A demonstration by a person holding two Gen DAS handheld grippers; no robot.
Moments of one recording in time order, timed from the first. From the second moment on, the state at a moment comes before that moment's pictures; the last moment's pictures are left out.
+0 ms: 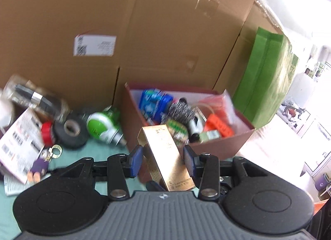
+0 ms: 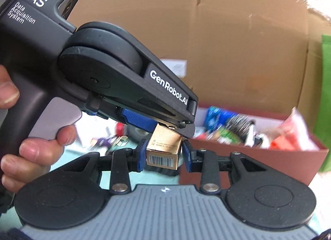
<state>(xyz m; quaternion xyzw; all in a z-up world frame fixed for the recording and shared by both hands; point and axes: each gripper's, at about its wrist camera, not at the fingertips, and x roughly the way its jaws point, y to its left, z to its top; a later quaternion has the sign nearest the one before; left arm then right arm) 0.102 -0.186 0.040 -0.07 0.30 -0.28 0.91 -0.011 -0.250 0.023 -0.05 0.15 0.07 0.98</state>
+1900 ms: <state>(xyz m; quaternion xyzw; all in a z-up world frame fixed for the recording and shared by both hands) 0.129 -0.200 0.020 -0.07 0.30 -0.24 0.92 0.049 -0.299 0.005 0.01 0.15 -0.02 0.99</state>
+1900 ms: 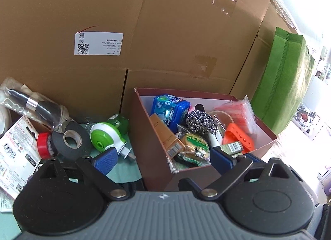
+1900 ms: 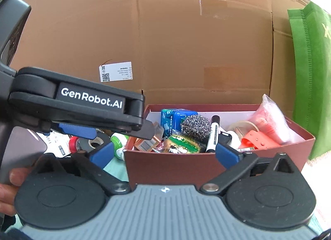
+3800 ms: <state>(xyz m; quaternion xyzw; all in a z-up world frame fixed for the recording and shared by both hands) 0.125 -0.017 -0.039 -0.17 0.30 -0.10 0.93 0.103 -0.122 -0.021 -0.04 0.25 0.18 0.95</state>
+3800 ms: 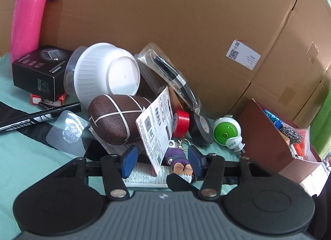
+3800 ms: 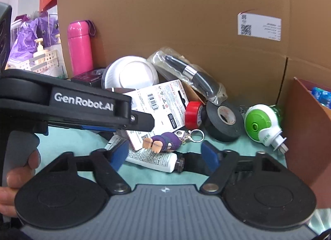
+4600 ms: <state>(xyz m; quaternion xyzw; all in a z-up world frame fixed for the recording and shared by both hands) 0.110 -0.022 -0.041 -0.16 0.32 -0.14 0.92 0.091 -0.129 -0.020 -0.06 0.25 0.22 0.94</state>
